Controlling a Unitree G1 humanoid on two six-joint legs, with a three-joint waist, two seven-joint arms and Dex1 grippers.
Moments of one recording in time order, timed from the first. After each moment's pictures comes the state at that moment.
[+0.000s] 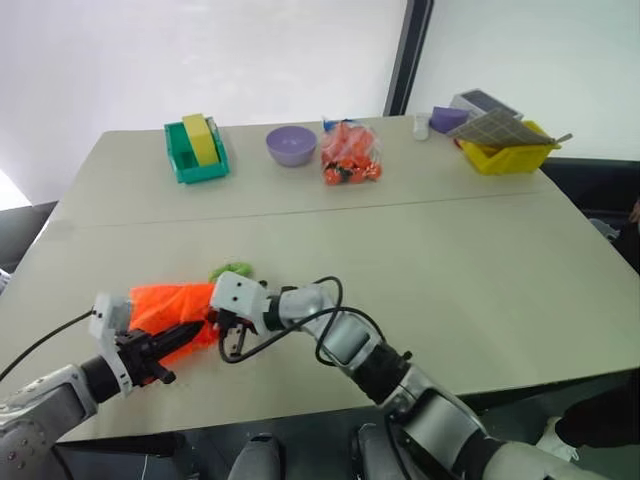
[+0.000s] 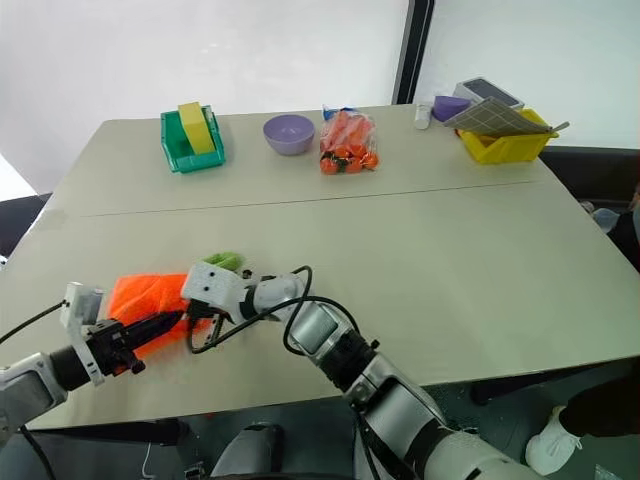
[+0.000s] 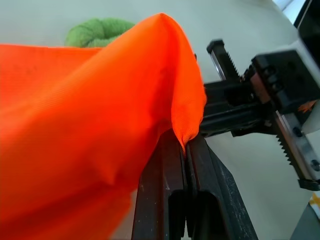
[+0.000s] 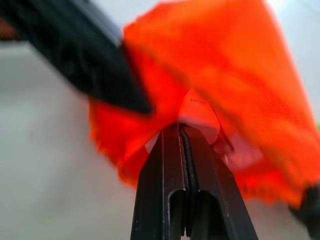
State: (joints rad) left arm 0.29 0.67 0.48 -0.43 -0.93 0.86 -0.65; right arm -0.68 0.13 0.61 0.36 -0.08 0.33 0.70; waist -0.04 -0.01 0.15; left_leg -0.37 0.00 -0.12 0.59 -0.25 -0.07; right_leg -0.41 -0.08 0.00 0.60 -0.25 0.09
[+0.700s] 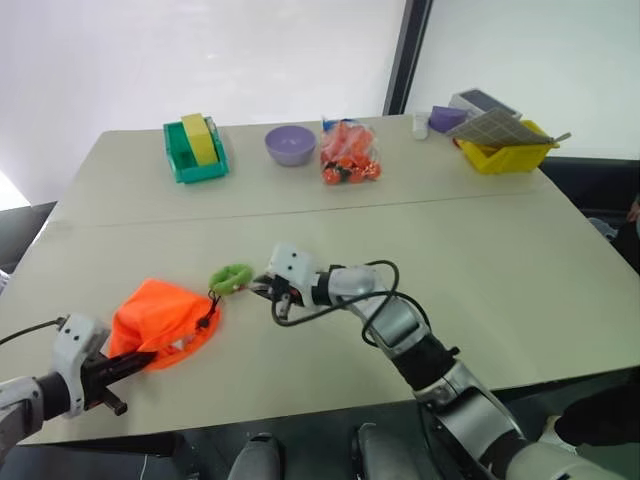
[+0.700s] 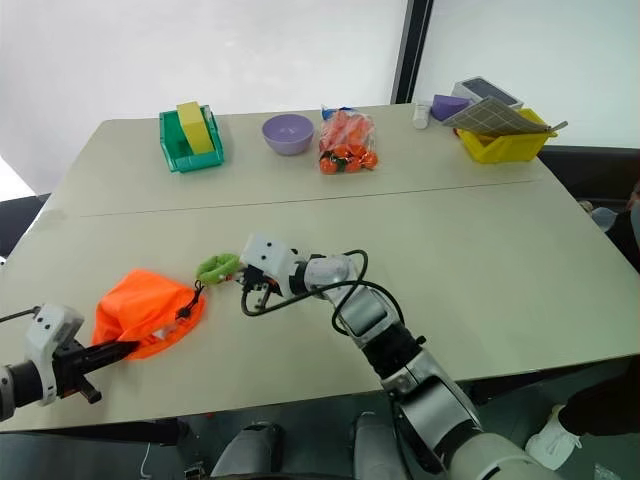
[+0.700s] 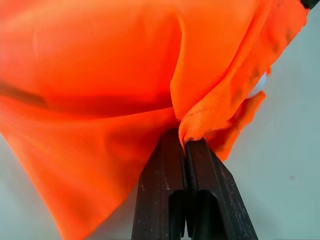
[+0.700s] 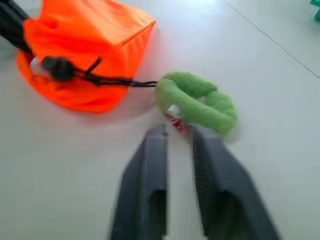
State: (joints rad) left arm 0.38 0.84 0.46 -0.23 -0.60 0.59 -0.88; right arm -0.70 -0.01 0.44 0.26 -0.02 0.41 0.73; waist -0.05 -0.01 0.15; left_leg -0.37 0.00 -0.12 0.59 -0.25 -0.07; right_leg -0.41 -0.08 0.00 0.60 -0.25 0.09
